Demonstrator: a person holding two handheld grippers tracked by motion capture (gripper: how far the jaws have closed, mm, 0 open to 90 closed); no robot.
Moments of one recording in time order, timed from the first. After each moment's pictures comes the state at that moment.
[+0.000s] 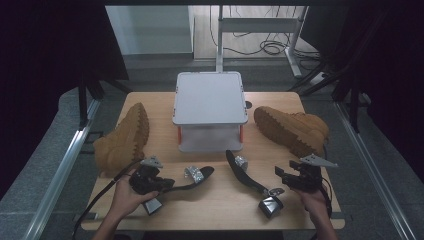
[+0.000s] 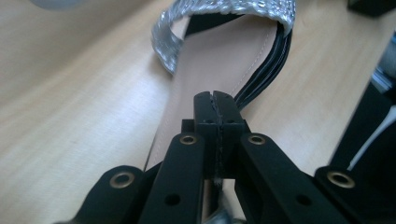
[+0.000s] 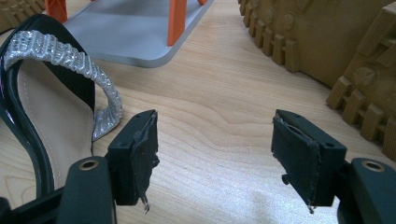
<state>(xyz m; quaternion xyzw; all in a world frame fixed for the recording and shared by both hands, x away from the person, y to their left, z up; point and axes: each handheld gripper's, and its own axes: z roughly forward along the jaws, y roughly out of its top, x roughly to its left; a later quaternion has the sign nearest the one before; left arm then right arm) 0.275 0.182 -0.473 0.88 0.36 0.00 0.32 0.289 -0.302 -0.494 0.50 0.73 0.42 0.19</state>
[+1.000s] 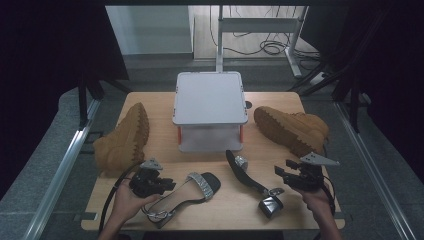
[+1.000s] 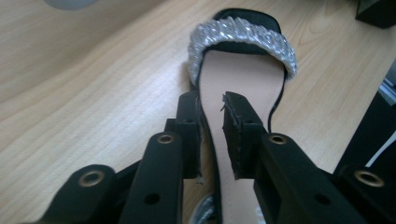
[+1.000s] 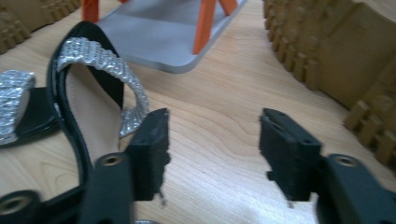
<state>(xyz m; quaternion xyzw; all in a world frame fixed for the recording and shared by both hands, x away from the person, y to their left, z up) 0.272 0.186 -0.474 0.86 0.38 0.02 0.34 0.286 -0.300 -0.479 0.46 0.75 0.44 0.18</state>
